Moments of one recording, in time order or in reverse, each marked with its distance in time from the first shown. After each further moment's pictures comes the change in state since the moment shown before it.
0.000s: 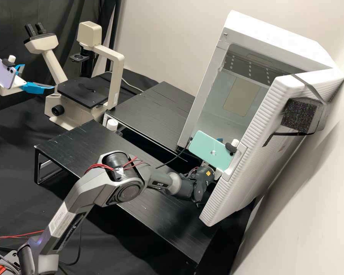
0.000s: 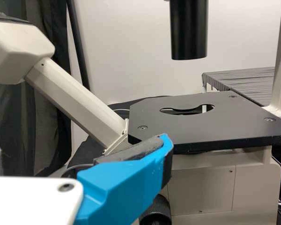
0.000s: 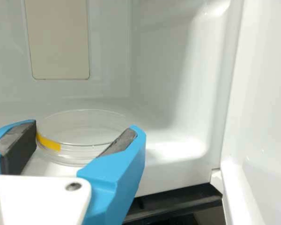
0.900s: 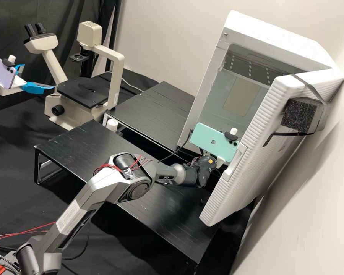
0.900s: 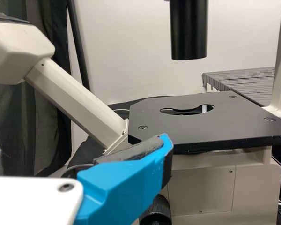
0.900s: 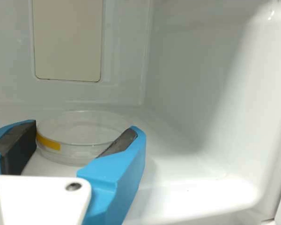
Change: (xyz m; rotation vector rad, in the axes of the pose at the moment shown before) left arm 0.000 0.000 0.000 0.000 0.000 0.000; right arm 0.054 -0.014 -0.017 -0.072 0.007 -0.030
